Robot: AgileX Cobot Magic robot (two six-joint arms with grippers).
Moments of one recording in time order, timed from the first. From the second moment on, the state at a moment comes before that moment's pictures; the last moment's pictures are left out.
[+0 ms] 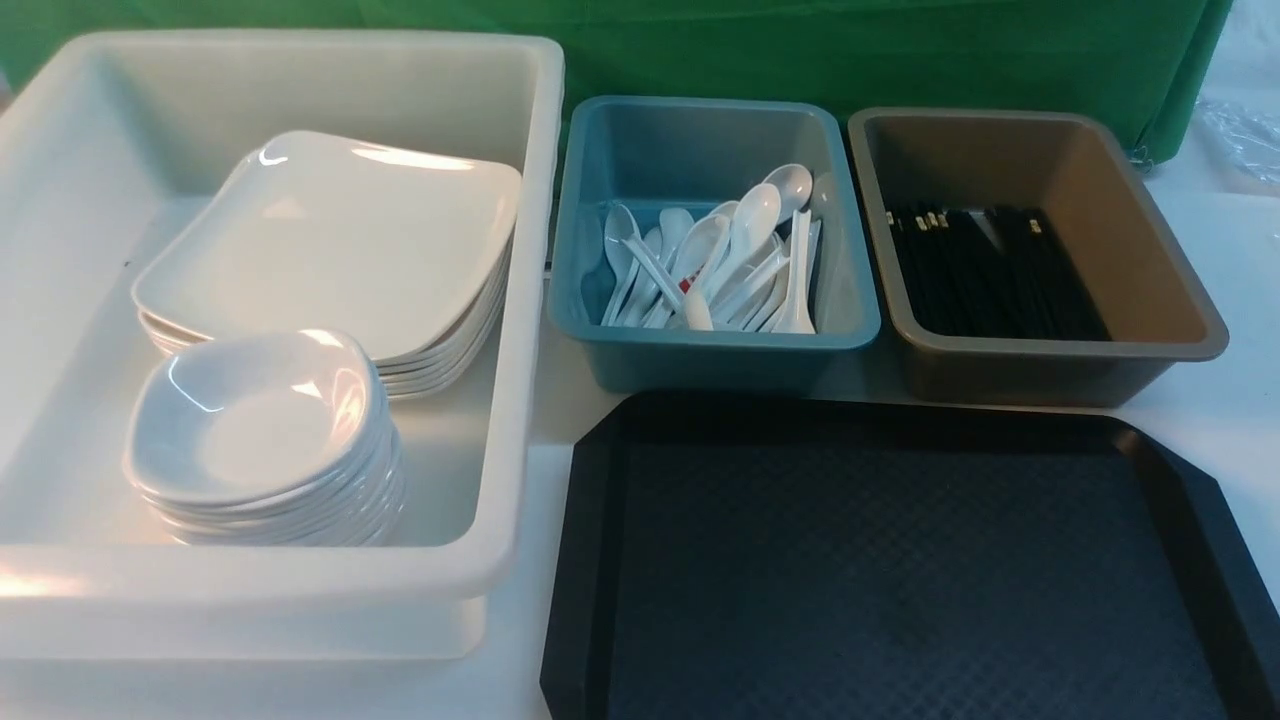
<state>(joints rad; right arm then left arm) 0.59 0.50 -1.25 -0.11 0.54 -0.01 0.25 0.76 -1.37 -0.60 1.20 0.34</state>
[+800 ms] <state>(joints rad) 0.59 0.18 -0.45 -0.16 -0.12 0.14 0.25 0.25 -0.55 -0.62 0.76 0.36</state>
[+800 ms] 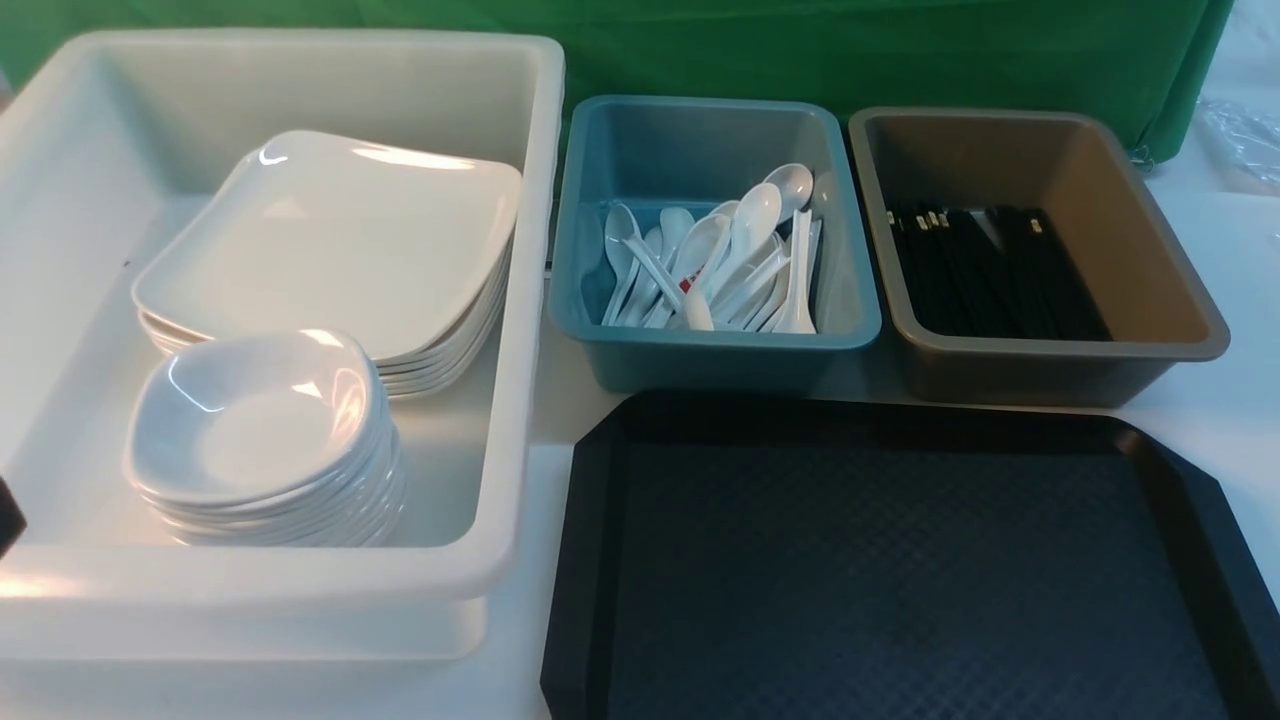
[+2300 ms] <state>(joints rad) 0.59 0.18 -0.44 -0.16 -0.09 0.14 -0.03 0.00 0.01 -0.02 0.23 0.09</state>
